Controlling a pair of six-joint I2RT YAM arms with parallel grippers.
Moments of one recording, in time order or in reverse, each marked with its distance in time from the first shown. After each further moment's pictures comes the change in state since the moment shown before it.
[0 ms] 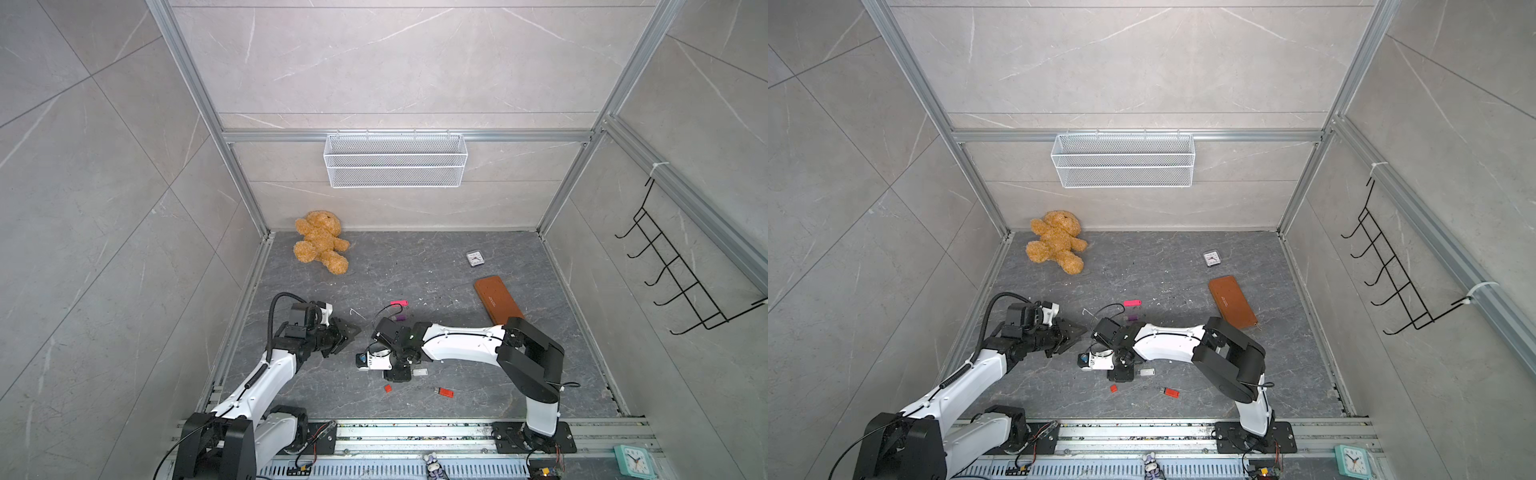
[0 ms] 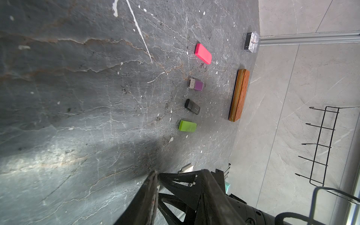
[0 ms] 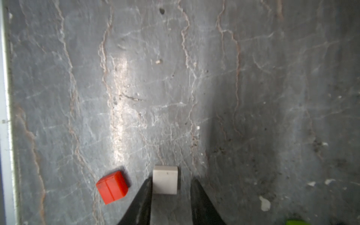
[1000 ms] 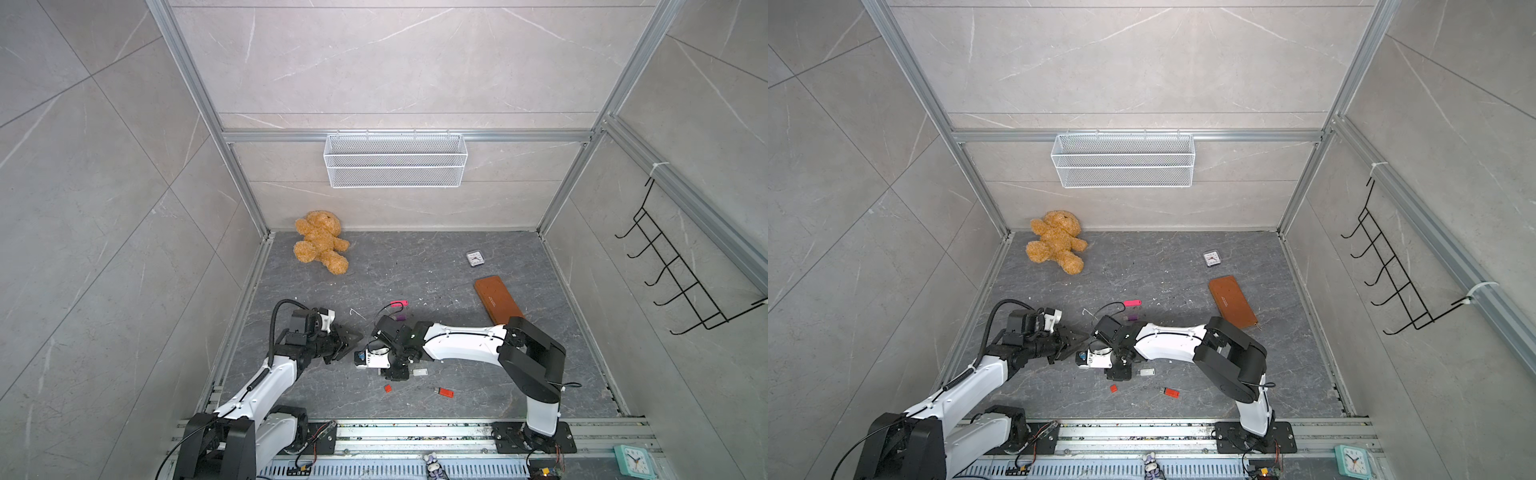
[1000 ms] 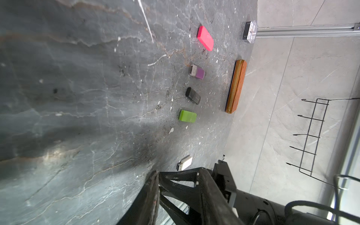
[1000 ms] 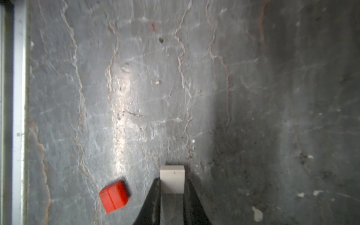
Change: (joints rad) left arm -0.003 -0.006 -0.100 0.098 0.082 -0.042; right arm -0.020 -0.023 -0.016 0.072 -0.053 0.011
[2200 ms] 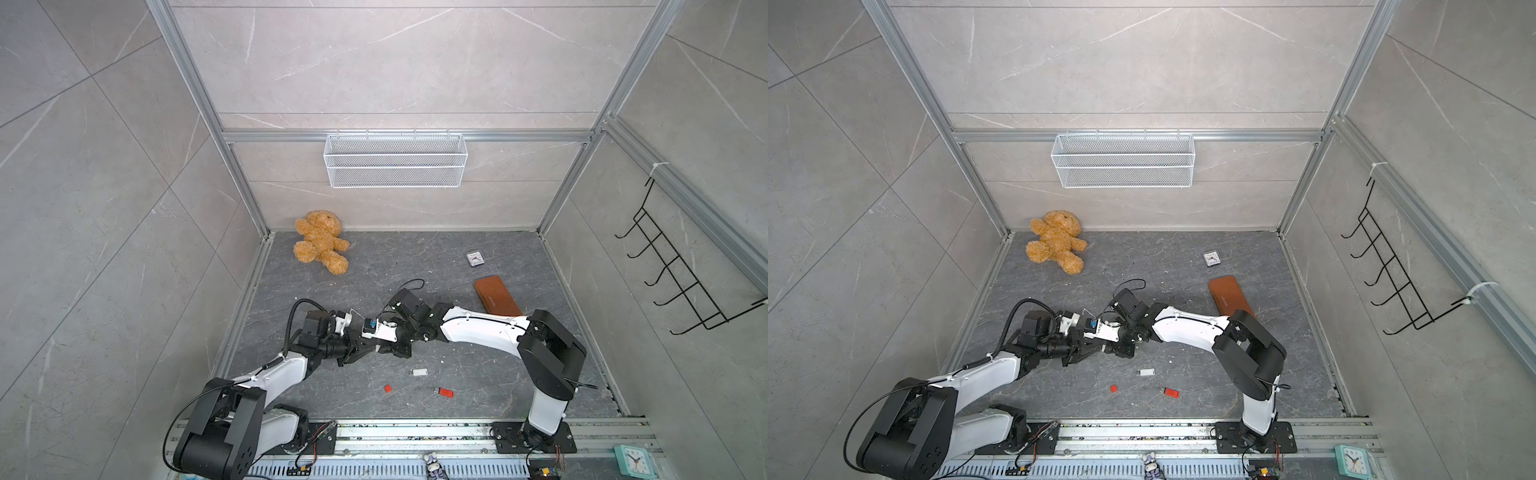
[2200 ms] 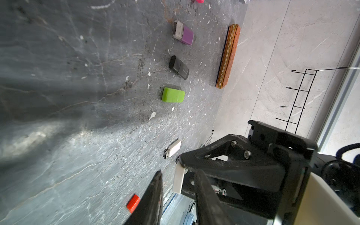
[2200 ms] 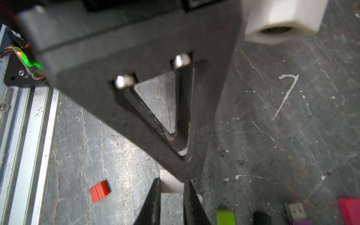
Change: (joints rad) left arm -0.123 0.158 -0.027 0.240 0.113 -0.086; right arm -0.151 -0.078 -0.015 0.105 -0.192 0.038
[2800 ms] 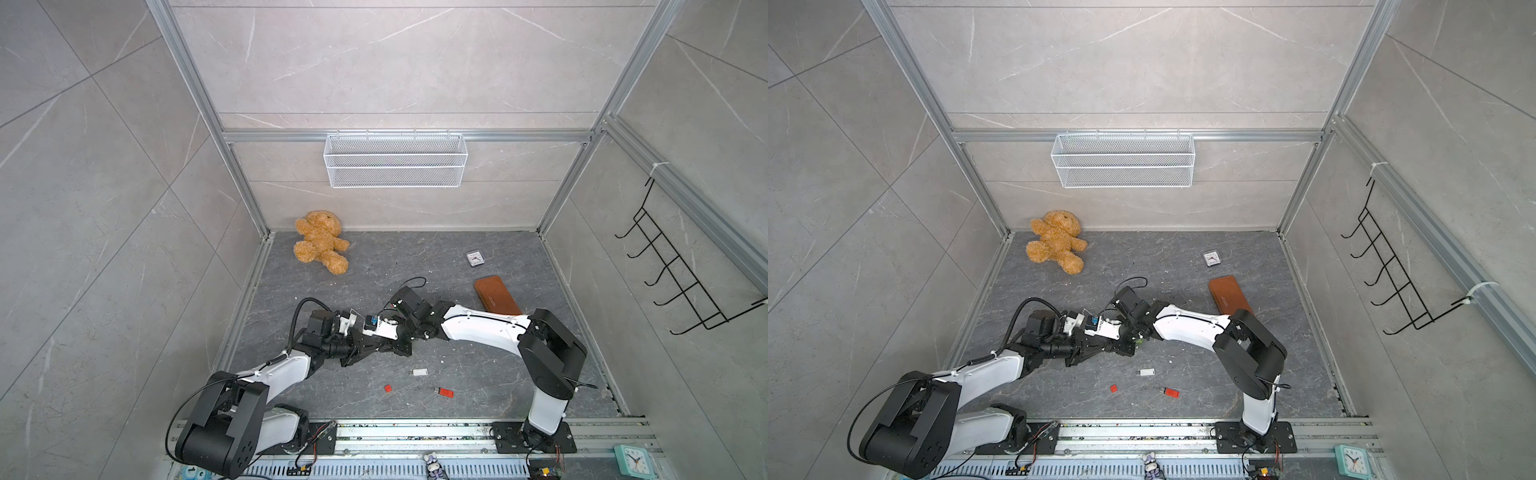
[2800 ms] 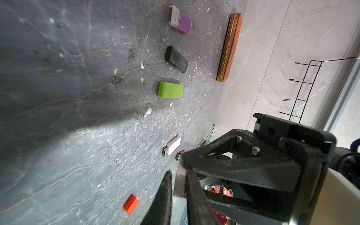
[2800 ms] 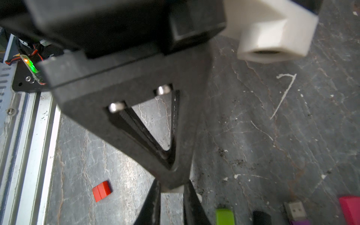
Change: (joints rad) left arm -0.036 0.031 0.008 0.031 0.007 -0.008; right arm -0.013 0.000 0.006 -0.004 -0.026 0.019
